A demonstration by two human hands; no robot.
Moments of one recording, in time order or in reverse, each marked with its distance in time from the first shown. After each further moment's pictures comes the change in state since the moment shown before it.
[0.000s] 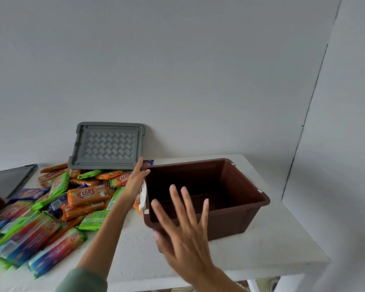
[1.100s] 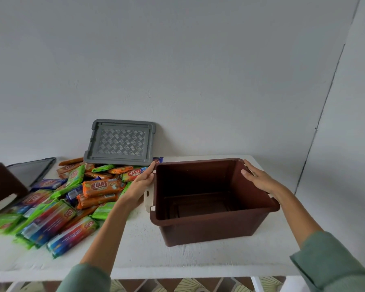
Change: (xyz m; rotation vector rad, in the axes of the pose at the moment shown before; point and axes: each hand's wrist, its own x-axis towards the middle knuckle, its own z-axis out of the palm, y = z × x) left_hand -0.030 -0.001 -0.013 0.003 -0.133 -0.091; right_hand 0.069 0.223 -0.018 0.632 -0.596 0.778
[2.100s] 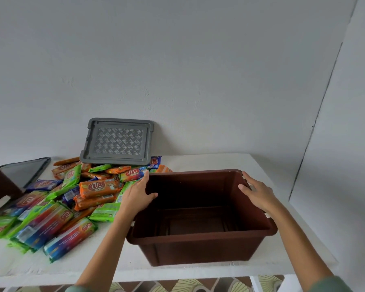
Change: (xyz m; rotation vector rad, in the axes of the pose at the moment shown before) left_hand -0.005 -0.008 0.000 1.086 0.159 0.032; right_hand -0.057 -0.021 0.033 -0.201 0.138 0.060
